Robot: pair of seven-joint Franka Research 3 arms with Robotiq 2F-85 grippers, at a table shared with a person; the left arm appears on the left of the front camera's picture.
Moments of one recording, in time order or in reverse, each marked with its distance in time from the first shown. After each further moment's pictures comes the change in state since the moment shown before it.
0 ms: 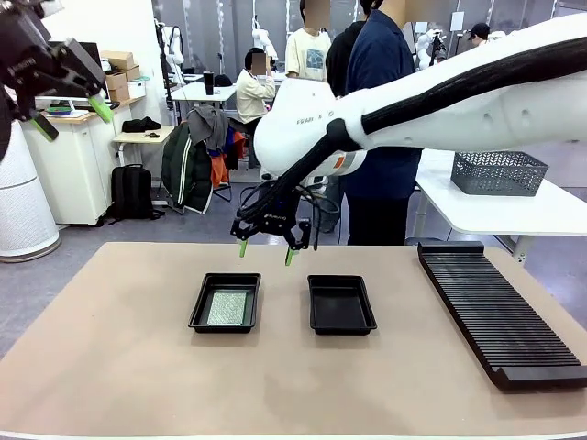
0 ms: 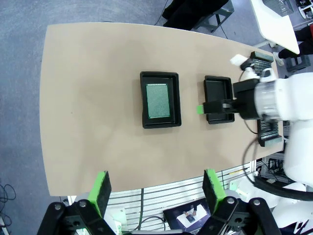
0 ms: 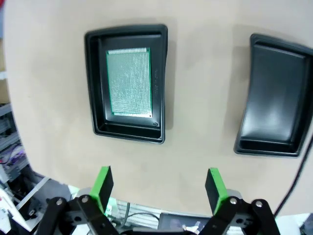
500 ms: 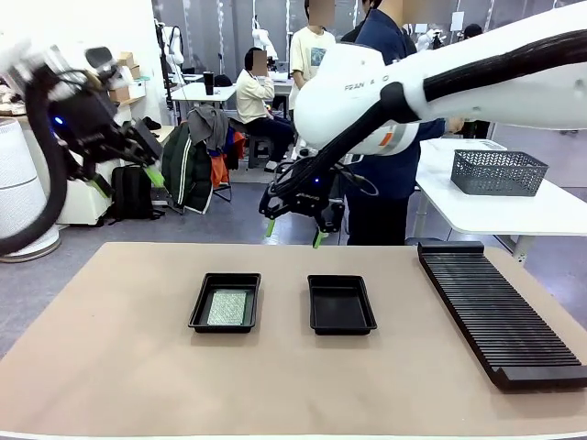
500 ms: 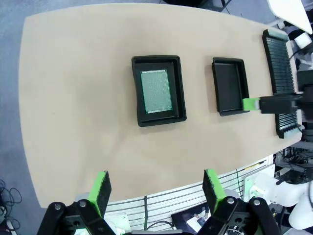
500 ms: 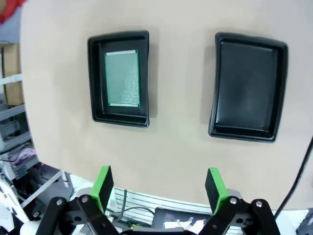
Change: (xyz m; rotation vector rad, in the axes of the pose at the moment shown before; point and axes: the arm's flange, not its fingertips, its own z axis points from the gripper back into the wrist) left arm -0.018 -0.030 -0.106 0.037 0.070 -0.078; right arm -0.025 -0.052 0.057 0.065 -0.058 -0.011
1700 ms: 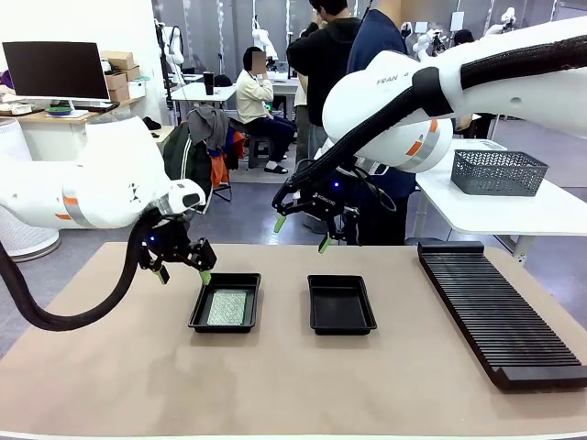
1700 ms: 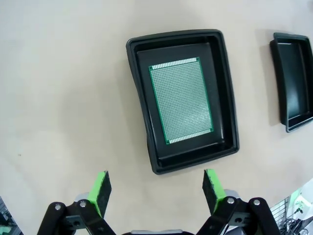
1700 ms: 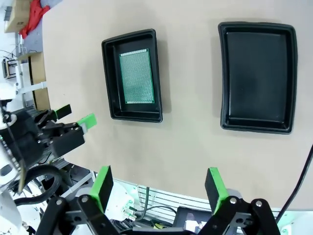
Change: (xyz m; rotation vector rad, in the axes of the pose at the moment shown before) left arm 0.015 0.011 -0.230 0.114 0.136 -0.110; right arm -0.013 -0.031 0.005 0.150 -0.010 -0.089
